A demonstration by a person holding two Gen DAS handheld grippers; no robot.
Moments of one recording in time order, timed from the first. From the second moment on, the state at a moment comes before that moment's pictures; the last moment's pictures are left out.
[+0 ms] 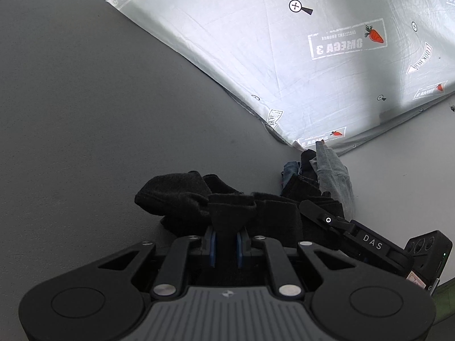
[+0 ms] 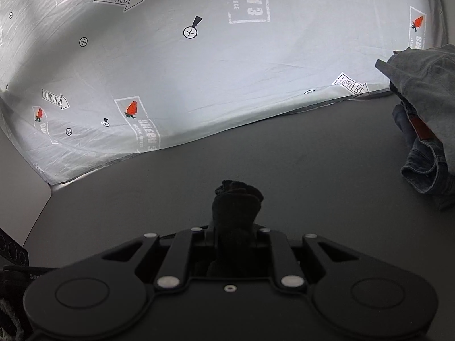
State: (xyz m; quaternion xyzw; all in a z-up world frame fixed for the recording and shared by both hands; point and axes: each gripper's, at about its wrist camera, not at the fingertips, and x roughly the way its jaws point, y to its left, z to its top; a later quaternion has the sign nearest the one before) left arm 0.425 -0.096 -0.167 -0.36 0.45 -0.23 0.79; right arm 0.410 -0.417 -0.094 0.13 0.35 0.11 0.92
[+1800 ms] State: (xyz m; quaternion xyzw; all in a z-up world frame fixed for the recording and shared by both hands) left arm 0.429 -0.191 -0.061 -0.26 0.38 -0.44 0.77; right arm 0.319 -0.523 -0.058 0.40 0.21 0.04 0.89
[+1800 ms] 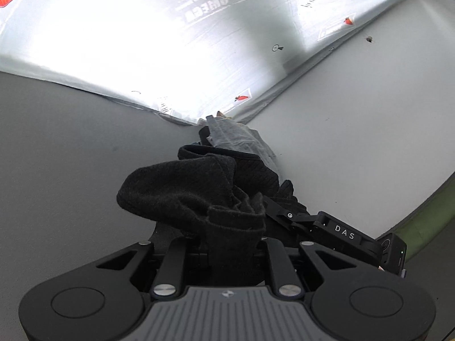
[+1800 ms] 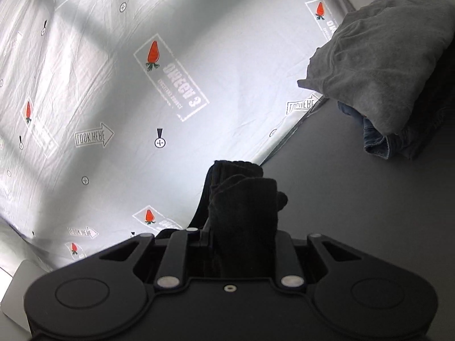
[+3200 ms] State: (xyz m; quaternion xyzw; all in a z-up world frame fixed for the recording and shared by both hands) left arm 0.671 -0.606 -0.085 -0.22 0.34 -0.25 0.88; right arm 0.637 -0.932 -0.046 0.22 0.30 0.05 0.93
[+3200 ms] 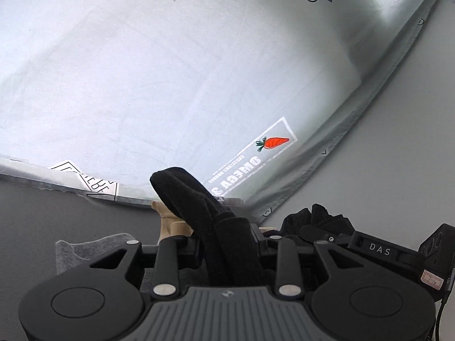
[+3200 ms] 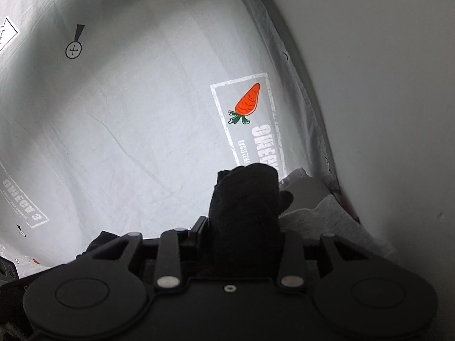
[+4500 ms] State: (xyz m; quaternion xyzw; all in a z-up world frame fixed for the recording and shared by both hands) left arm 0.270 -0.364 0.068 -0.10 0.18 -0.10 0.97; right arm 0.309 -0.620 0.039 0.12 0.23 0.08 0.96
